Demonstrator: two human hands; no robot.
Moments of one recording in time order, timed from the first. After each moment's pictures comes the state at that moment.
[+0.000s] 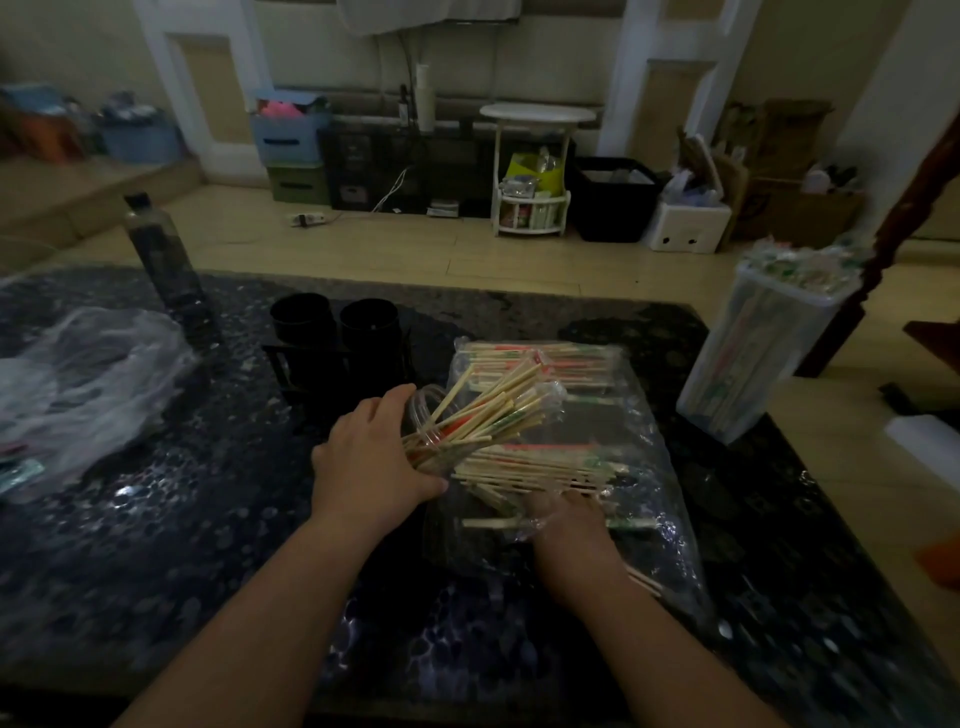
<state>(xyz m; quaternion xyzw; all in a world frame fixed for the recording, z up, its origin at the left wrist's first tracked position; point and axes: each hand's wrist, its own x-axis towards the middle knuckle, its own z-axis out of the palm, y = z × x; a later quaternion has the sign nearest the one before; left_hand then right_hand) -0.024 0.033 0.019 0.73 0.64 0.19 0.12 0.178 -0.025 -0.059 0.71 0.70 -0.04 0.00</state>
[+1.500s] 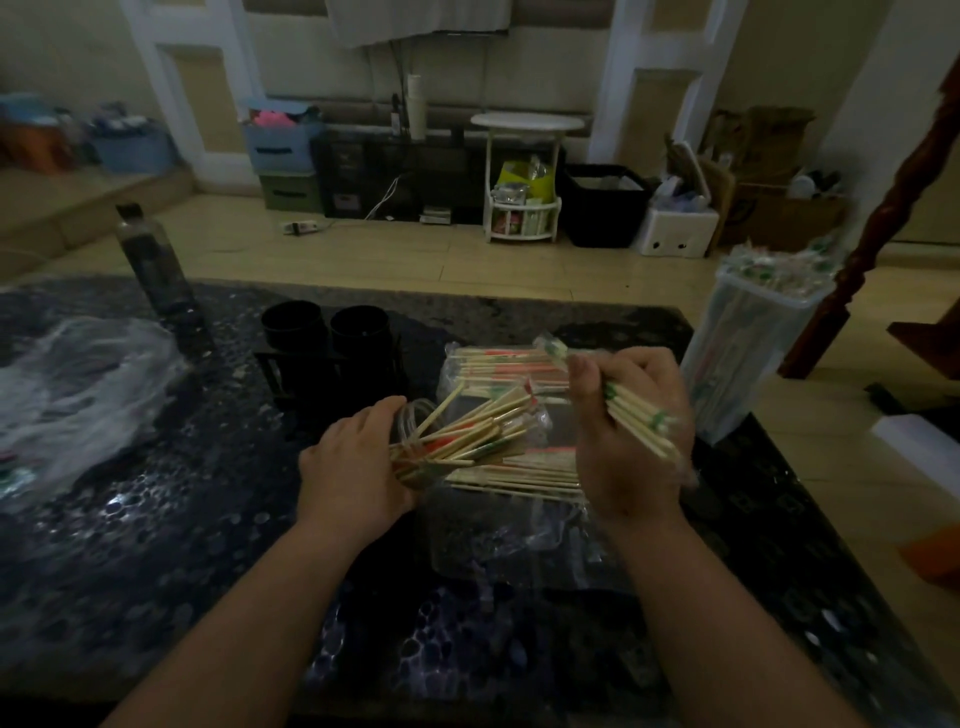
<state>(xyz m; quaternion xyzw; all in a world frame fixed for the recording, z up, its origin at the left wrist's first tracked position) -0.029 0.028 0.017 0.76 0.62 0.17 0.08 0.182 -0.032 0.063 0.56 0.53 0.09 -0.62</state>
